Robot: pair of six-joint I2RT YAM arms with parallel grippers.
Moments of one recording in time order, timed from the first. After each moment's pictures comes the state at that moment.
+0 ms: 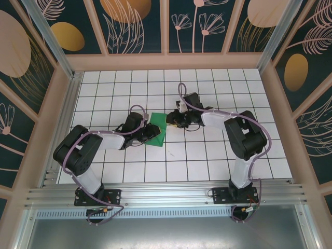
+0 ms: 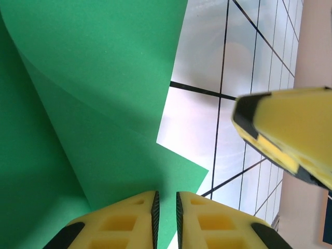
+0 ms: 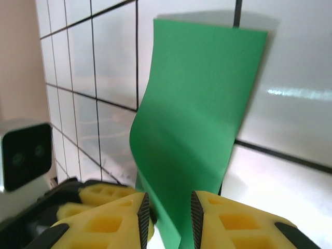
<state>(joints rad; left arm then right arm) -0.55 1.70 0.65 0.37 0.43 -1.04 0.52 1.86 1.07 -0.09 -0.63 0.71</state>
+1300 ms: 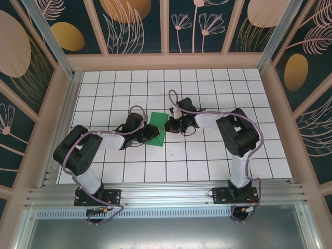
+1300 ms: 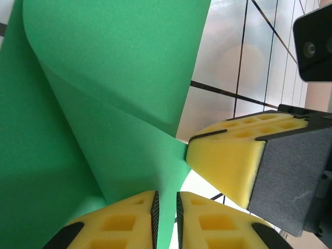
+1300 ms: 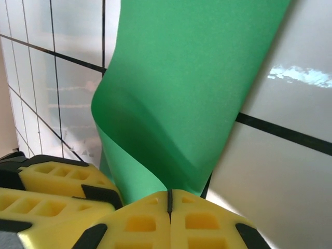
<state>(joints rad) -0.55 1.70 0.65 0.33 0.41 -1.03 0.58 1.96 1.11 -0.16 -0.61 0.59</state>
